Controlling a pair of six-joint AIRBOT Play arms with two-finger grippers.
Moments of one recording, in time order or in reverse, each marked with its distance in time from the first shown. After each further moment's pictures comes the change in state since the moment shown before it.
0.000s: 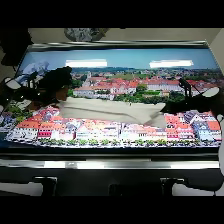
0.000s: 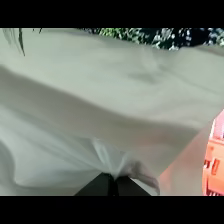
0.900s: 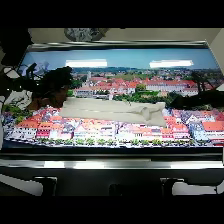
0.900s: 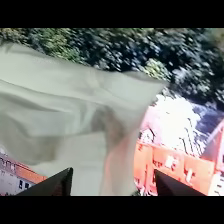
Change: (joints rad) left arm 0.012 -0.085 0.223 -0.005 -0.103 -0.059; right arm -0.135 -0.043 0.148 -0.081 0.120 -0.089
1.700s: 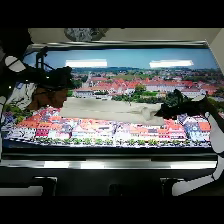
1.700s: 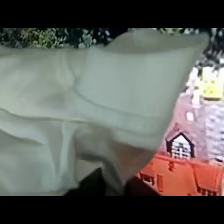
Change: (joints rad) left arm -0.249 0.166 0.005 -0.001 -0.008 0.003; right arm 0.116 -0.185 -0.136 0.167 -0.138 0.197
